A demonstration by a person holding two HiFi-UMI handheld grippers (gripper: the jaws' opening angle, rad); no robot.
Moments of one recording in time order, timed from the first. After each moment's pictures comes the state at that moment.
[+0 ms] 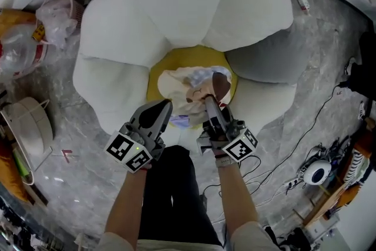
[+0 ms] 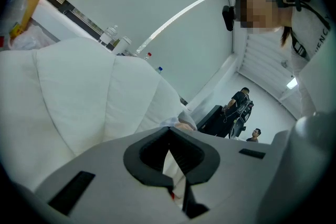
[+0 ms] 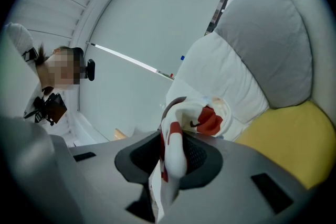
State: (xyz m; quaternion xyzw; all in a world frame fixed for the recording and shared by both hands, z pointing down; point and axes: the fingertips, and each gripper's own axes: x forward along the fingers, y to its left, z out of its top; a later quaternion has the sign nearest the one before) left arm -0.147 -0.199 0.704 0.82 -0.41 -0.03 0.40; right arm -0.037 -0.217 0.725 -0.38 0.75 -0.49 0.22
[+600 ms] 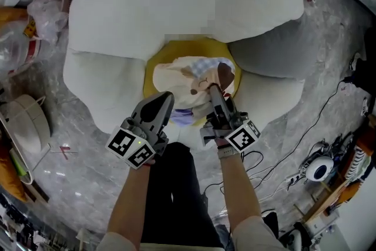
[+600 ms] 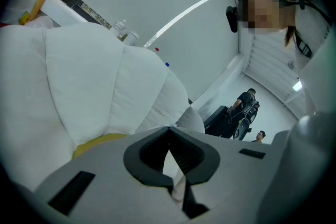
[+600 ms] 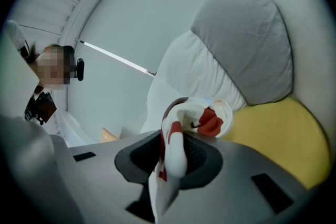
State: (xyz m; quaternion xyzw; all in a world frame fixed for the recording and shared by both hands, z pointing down) left arm -0.132 -0.198 0.756 0.81 -0.42 -0.02 0.41; right arm -0.009 -0.217 0.801 -0.42 0.72 -0.51 0.20
